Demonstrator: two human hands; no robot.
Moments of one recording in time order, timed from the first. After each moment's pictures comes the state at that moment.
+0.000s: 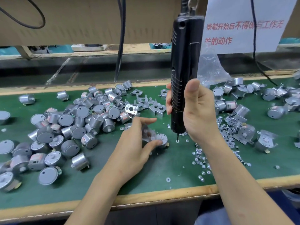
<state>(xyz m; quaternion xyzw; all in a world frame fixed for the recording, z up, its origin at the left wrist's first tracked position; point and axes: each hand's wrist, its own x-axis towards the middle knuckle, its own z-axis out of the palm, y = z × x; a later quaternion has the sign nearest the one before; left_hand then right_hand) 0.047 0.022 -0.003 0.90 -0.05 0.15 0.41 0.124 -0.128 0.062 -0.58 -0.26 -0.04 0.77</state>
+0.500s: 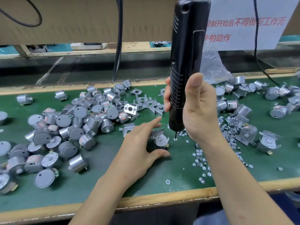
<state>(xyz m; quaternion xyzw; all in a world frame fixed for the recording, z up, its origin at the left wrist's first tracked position) 0.049 0.011 -0.002 0.92 -0.07 0.13 0.35 0.124 -0.125 0.068 -0.56 -0.27 -0.04 0.78</state>
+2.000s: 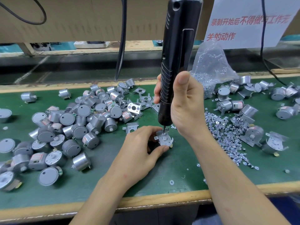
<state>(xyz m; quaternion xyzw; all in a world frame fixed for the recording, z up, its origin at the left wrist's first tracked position) 0.045 0.015 -0.003 0.93 -0.04 0.13 0.34 0.135 -0.094 0.060 -0.56 -0.28 -0.07 0.77</state>
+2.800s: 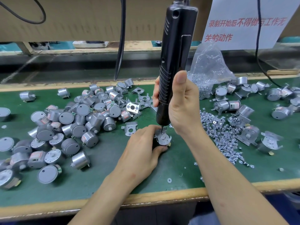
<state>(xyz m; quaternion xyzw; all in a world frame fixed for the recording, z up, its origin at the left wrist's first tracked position) 0.048 0.003 -0.006 0.94 -0.02 0.12 0.32 0.135 -0.092 0.058 -0.56 -0.27 -0.05 0.78</state>
